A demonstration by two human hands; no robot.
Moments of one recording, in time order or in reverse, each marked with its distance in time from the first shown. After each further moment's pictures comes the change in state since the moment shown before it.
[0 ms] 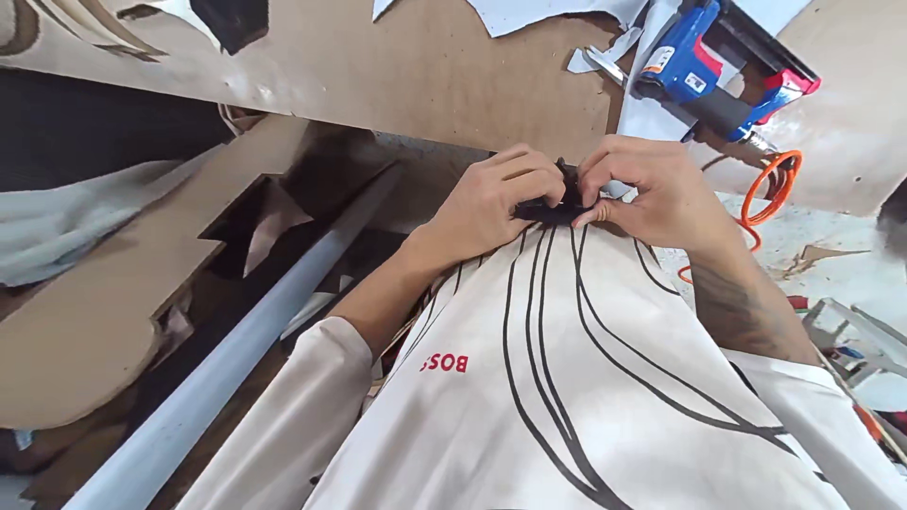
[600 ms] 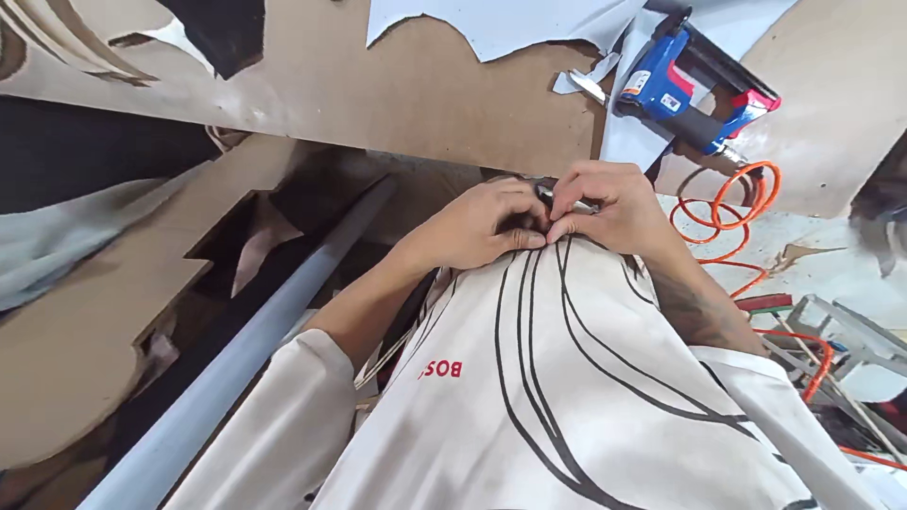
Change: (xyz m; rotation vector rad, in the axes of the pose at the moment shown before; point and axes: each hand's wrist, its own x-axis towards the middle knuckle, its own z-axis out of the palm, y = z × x) left_hand 0.000 -0.008 -0.013 -0.218 -0.343 -0.284; right_hand 0.005 0.009 0.025 0.131 0.118 0.043
